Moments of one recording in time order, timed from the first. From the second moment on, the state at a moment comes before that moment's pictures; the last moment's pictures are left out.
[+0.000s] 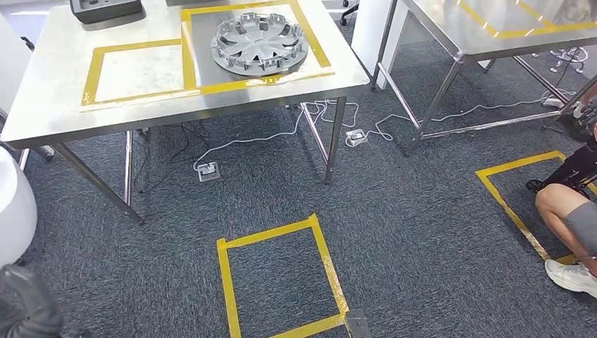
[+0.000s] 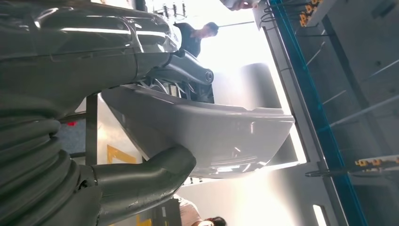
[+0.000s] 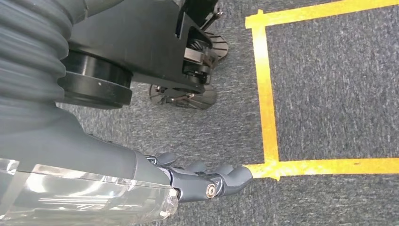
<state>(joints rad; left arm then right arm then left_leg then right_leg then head) 0.33 -0.16 -0.07 -2.07 -0.32 0.70 -0.70 -0.17 0.03 1.04 -0.32 -0.93 -0.50 -0.38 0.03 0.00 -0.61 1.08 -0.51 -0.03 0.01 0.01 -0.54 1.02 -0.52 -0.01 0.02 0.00</state>
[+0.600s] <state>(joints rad) 0.34 -0.17 -0.06 -2.08 -0.31 0.70 -0.70 -0.17 0.03 1.04 -0.32 -0.93 -0.50 -0.37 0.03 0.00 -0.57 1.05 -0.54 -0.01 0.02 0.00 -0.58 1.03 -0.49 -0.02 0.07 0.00</state>
